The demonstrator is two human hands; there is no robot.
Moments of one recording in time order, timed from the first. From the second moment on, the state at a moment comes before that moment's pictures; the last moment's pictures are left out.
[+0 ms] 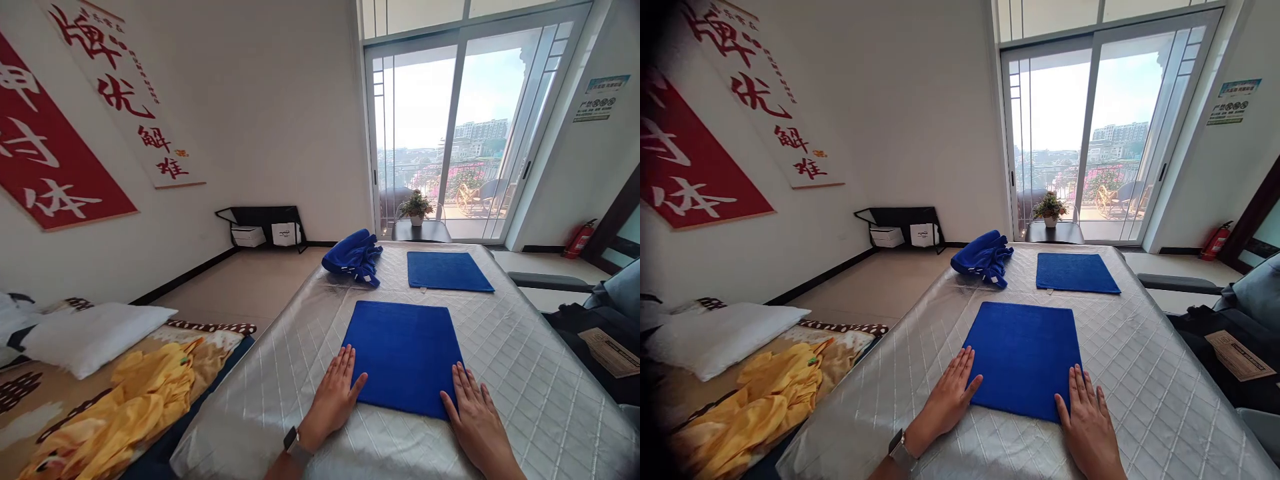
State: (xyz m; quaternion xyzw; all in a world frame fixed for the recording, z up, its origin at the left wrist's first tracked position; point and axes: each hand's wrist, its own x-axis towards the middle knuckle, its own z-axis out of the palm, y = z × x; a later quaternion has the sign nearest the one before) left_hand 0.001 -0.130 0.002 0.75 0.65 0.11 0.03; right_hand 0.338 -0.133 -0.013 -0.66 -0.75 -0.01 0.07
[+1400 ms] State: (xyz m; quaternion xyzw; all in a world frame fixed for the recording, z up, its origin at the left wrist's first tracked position) left_hand 0.199 -0.046 0.031 0.88 0.44 0.15 0.11; right_hand 0.345 -0.048 -0.004 -0.66 -0.75 0.00 0.02
